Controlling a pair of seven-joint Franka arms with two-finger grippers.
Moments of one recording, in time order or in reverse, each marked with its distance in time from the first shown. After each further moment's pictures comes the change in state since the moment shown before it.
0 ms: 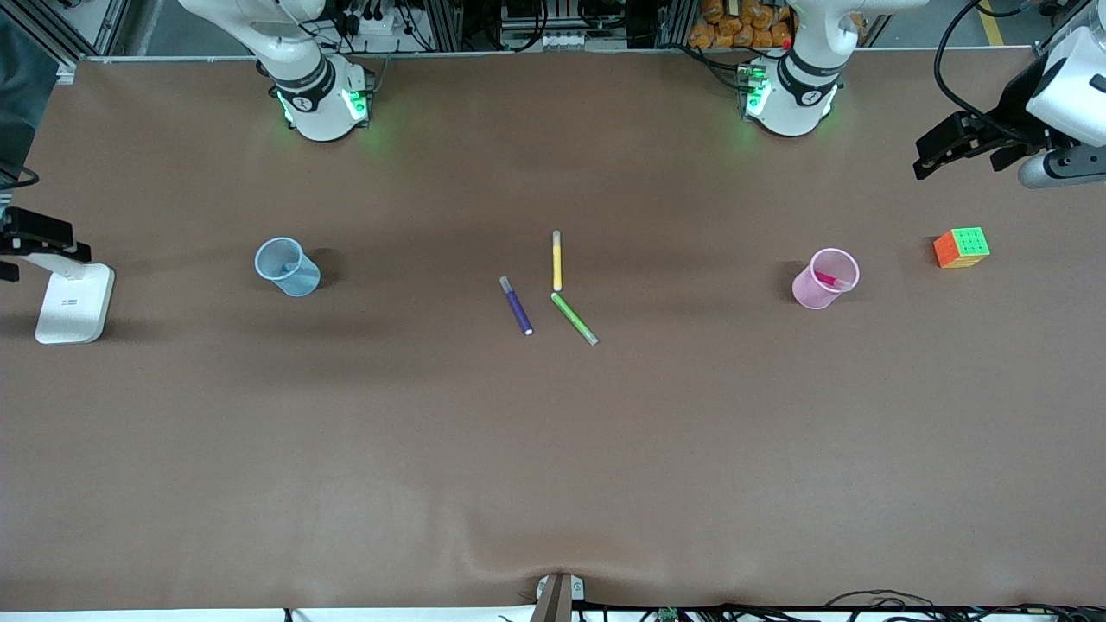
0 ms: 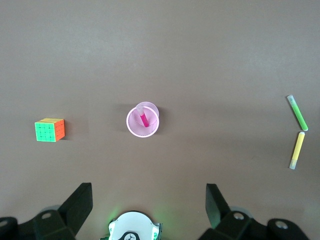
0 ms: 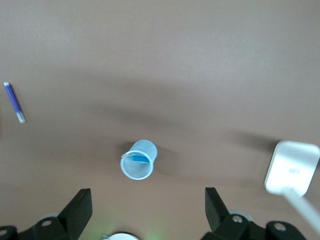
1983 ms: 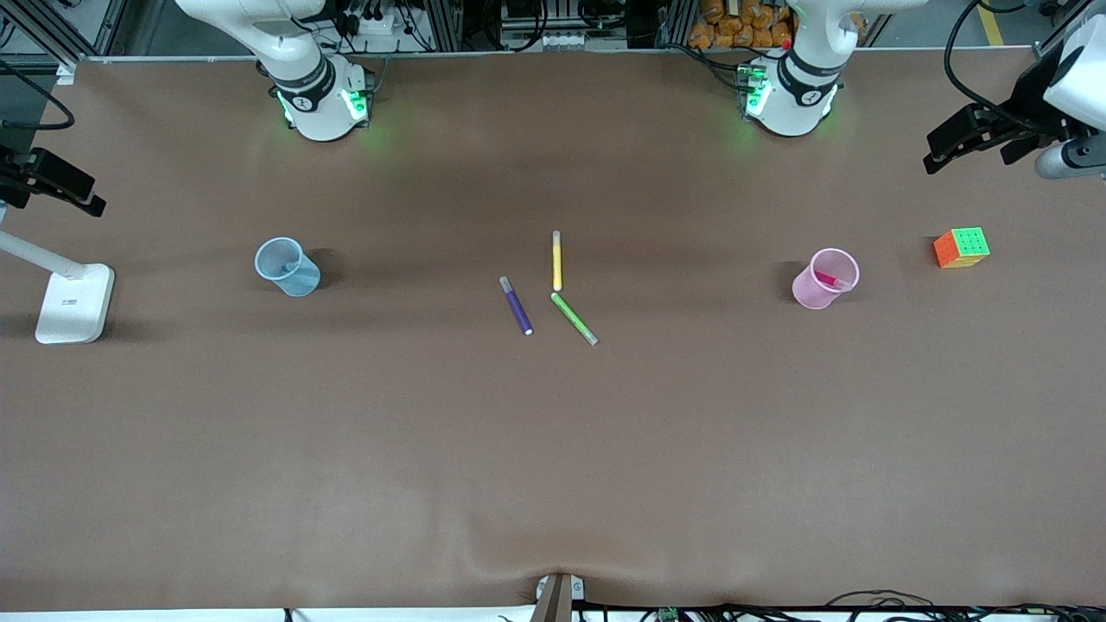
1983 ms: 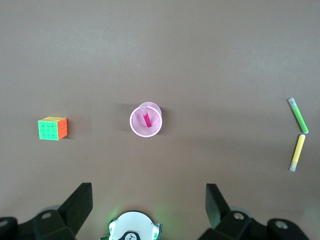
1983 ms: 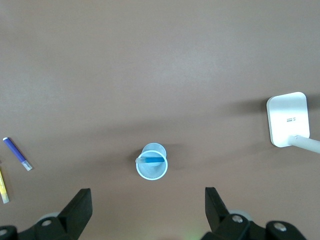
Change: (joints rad) left arm 0.019 -0.020 0.001 -0.008 0.000 0.000 0.001; right arm 0.094 -0.287 -0.001 -0.314 -0.093 0.167 0.359
